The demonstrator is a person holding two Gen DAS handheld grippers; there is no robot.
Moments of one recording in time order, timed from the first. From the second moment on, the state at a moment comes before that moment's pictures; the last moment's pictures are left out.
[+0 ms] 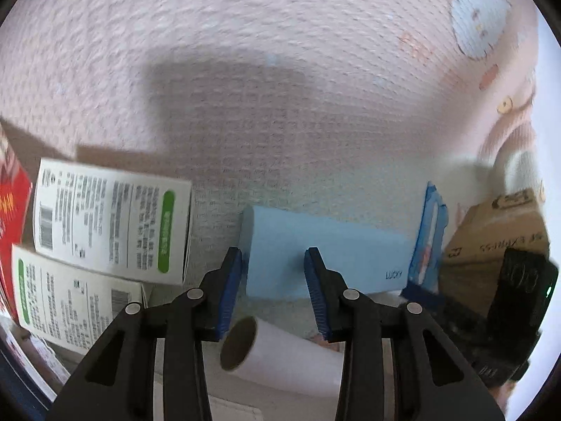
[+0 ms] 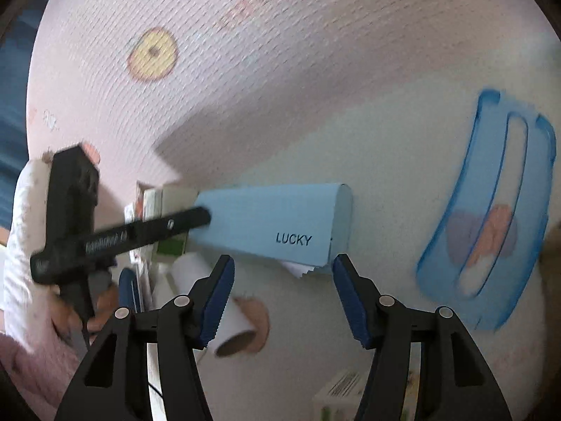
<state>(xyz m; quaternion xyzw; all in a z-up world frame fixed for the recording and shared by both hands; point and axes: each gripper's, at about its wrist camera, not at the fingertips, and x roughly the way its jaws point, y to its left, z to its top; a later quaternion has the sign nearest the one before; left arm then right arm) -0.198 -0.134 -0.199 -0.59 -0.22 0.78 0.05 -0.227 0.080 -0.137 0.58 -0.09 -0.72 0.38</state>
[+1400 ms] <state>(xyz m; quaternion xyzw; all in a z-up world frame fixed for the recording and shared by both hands) -0.181 -0.076 -0.134 -0.51 -0.16 0.84 0.07 -0.207 0.068 -0.089 0.49 -0.01 -0.82 0.30</state>
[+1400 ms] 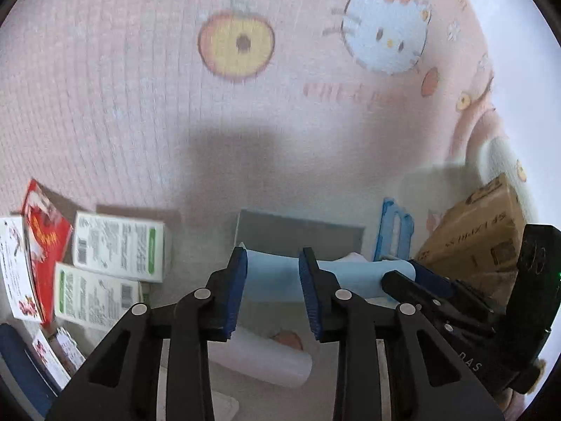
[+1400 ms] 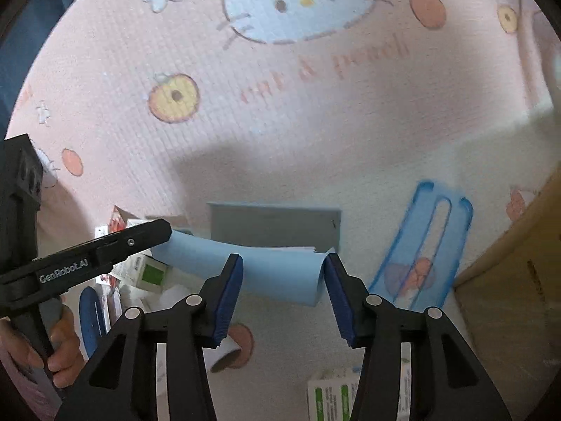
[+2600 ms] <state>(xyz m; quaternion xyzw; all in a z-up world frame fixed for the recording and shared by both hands) -0.233 -0.080 -0.181 -0.60 -0.10 0.79 0.08 -0.246 0.062 -0.120 0.55 0.02 -0.77 0.31</state>
